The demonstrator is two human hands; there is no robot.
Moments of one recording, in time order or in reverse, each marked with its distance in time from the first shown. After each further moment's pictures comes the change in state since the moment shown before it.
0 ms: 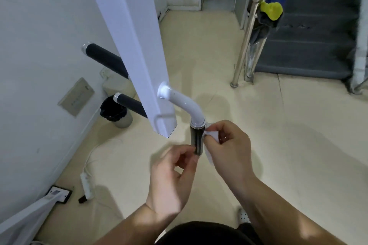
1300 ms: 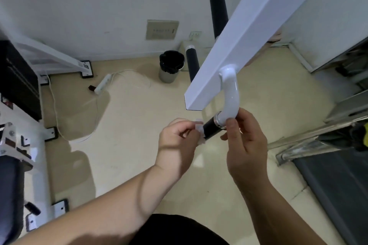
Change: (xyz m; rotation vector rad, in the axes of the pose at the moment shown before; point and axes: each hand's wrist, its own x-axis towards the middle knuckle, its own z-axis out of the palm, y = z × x) left_hand 0.028 0.018 0.101 -0.698 0.896 -0.517; right_hand 0.095 -0.016 -0.031 -0.147 -0.811 -0.569
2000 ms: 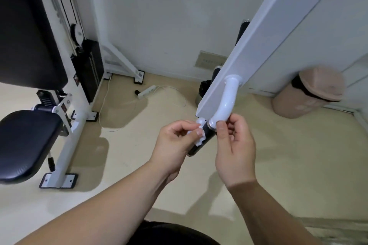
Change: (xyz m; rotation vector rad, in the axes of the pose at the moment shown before) left_hand -0.025 -0.011 0.032 -0.204 0.198 0.141; right_hand 0.036 0.035 -0.019 0.121 -0.323 -0.225
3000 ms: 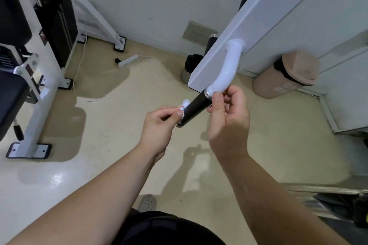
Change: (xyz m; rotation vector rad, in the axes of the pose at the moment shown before) left_hand -0.004 -0.048 -0.015 0.026 0.154 -0.068; right_hand -0.005 -0.002 0.001 -0.075 0.046 -0.014
